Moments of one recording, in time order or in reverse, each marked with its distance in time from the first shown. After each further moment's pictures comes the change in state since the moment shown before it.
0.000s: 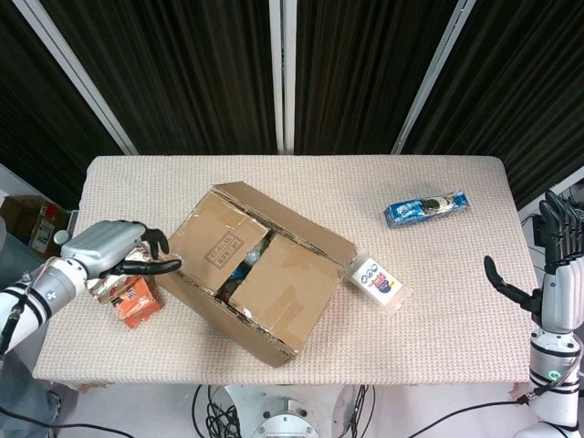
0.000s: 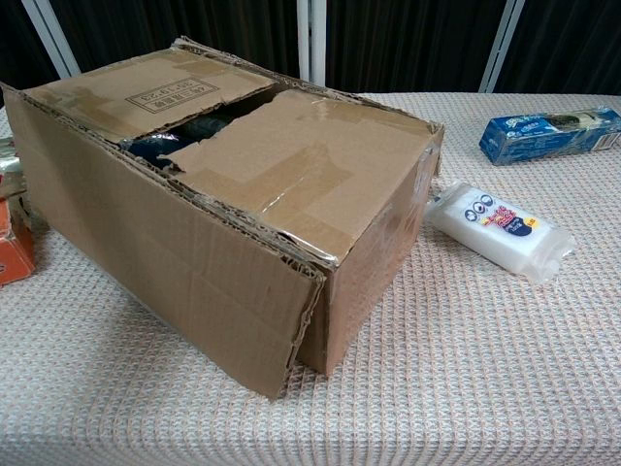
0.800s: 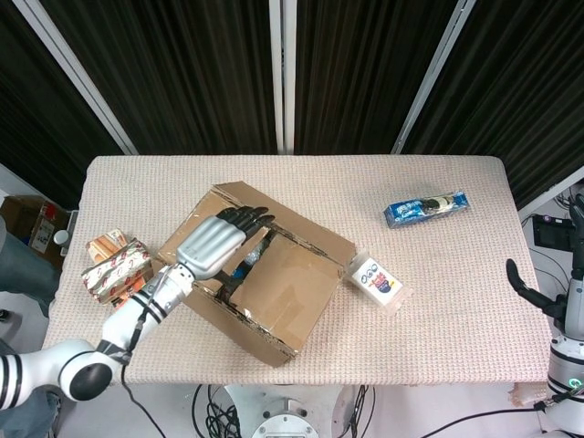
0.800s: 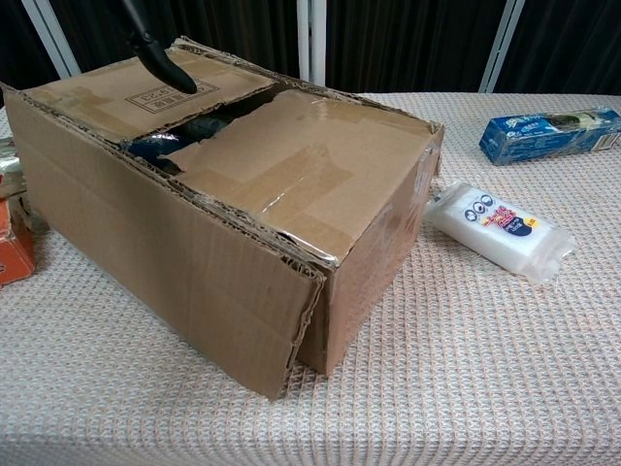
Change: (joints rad) left arm -0.144 -0.769 0.156 0.085 -0.208 0.651 0.830; right arm -0.039 0.036 -0.001 0.020 0.031 0.026 0.060
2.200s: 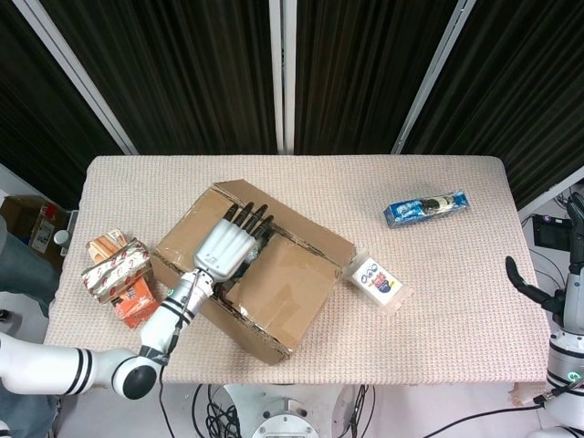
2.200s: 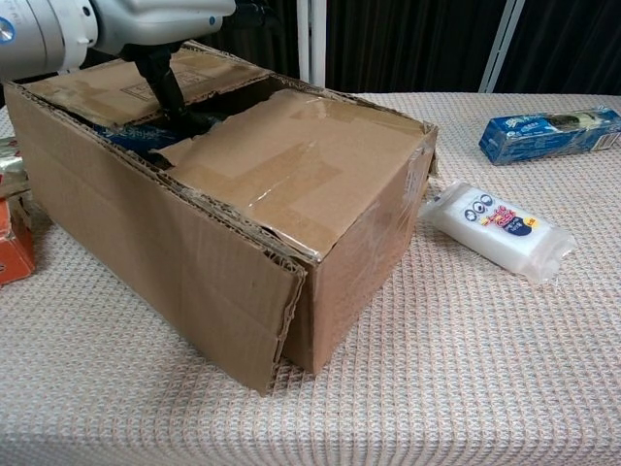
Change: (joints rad) left arm -0.084 -0.275 0.164 0.157 -0.036 0.305 0.433; right arm 0.009 -0.023 0.005 0.047 0.033 -0.038 0.036
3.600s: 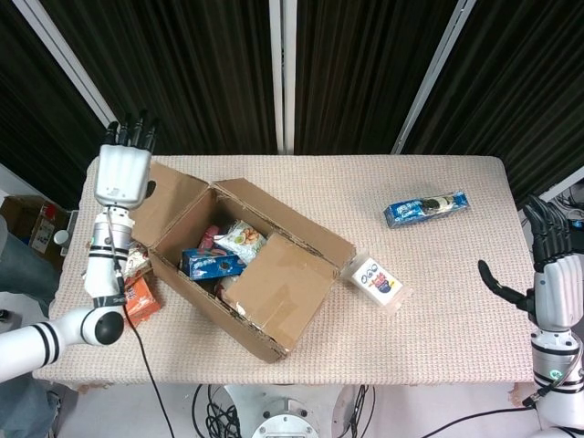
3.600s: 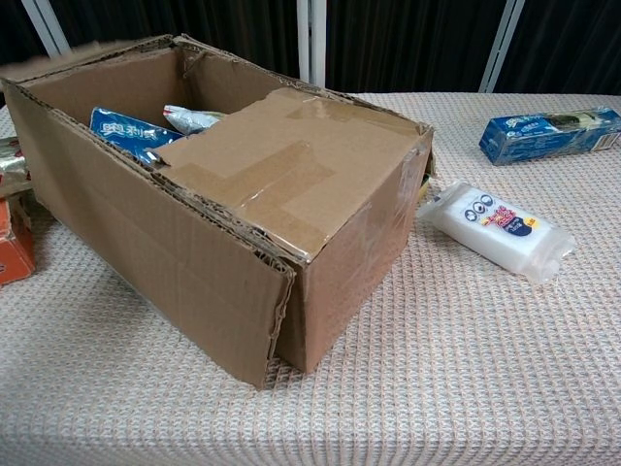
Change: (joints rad) left arm 0.167 0.092 -0.195 0.340 -0.042 0.069 -0.182; right arm 0.034 0.042 -0.034 -0.075 -0.075 -0.064 -0.122
